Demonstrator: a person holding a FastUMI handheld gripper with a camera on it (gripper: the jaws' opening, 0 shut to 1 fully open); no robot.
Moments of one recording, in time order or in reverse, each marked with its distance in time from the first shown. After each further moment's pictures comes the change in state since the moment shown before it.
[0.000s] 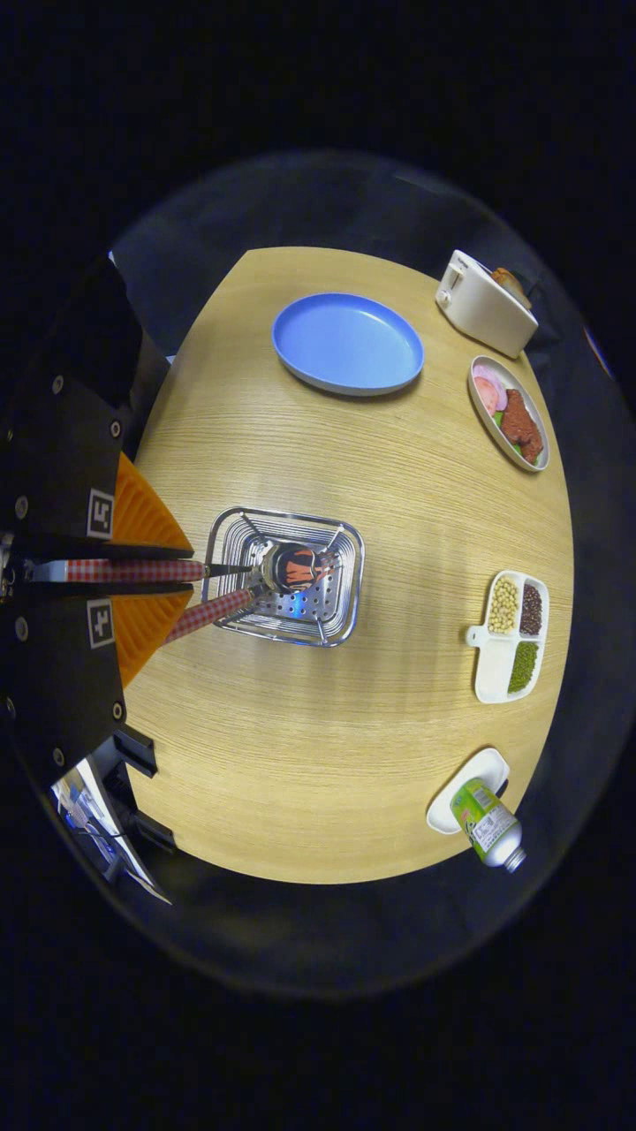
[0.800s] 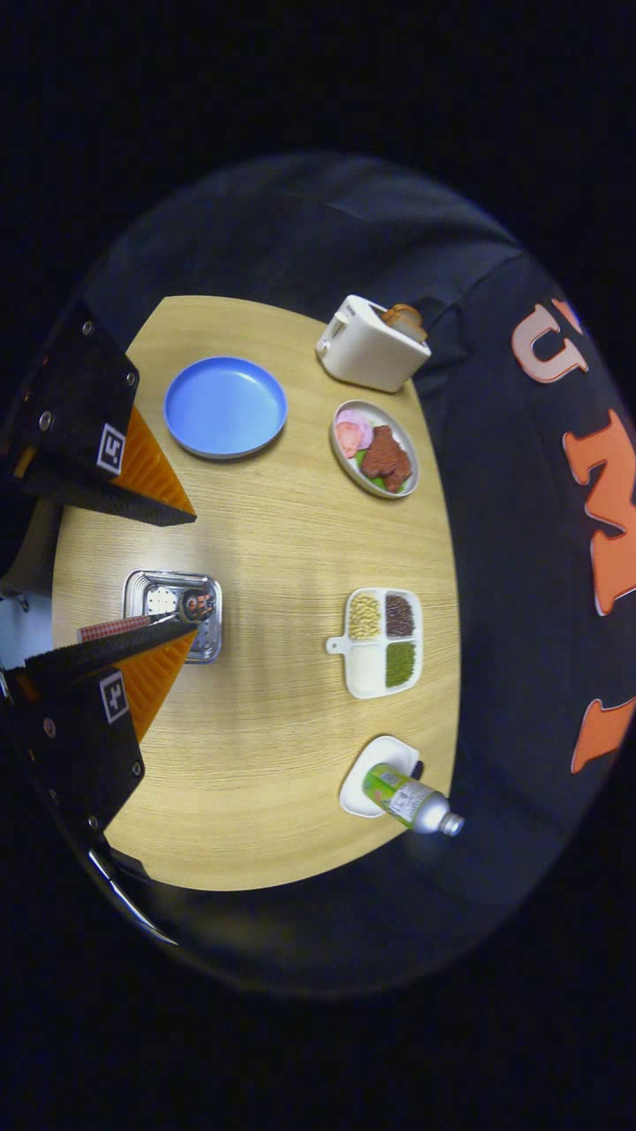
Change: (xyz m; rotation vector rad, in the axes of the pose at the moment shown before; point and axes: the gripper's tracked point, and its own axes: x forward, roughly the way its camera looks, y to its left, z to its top) arm -0.083 0.019 0.093 0.110 -0.548 0.082
